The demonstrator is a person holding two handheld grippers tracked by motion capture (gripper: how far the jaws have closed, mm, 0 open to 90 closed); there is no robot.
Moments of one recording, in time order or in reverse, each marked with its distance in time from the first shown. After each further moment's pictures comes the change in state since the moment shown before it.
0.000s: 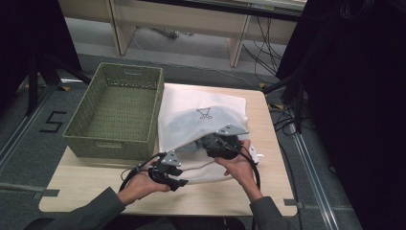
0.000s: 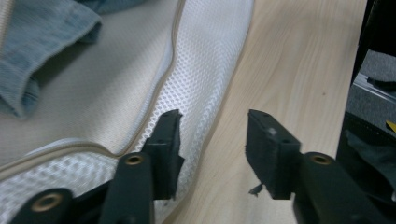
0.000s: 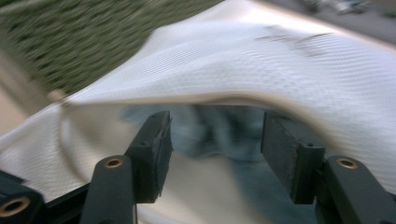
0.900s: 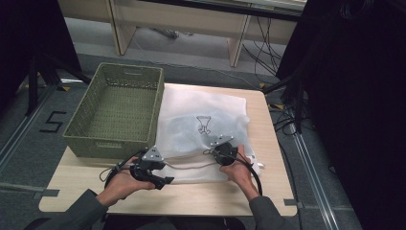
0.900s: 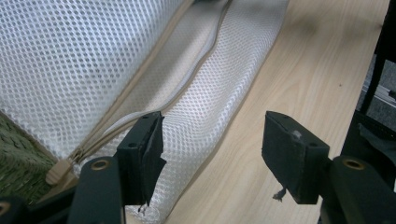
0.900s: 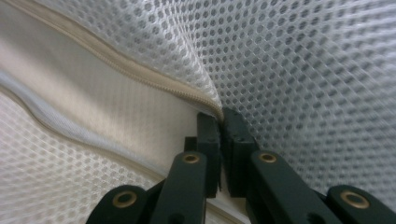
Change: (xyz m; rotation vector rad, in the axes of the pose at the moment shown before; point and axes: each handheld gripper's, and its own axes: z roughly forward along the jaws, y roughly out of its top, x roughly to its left) left arm 0.015 -0.016 -0.038 0.010 0.084 -0.047; right arm -0.010 -0.048 0.048 0.347 -0.094 -0.180
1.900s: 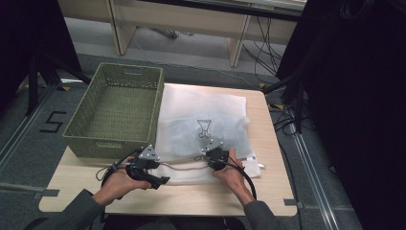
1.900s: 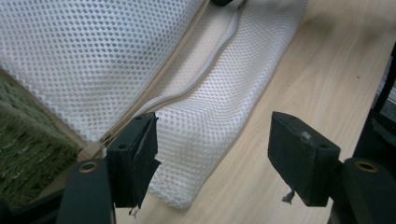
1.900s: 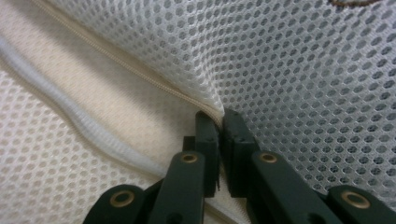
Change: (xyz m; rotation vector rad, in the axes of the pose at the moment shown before) left arm 0.010 -0.007 -0.003 0.018 0.029 -0.044; right arm 0.024 0.004 0.006 -0.019 -0.002 -0.074
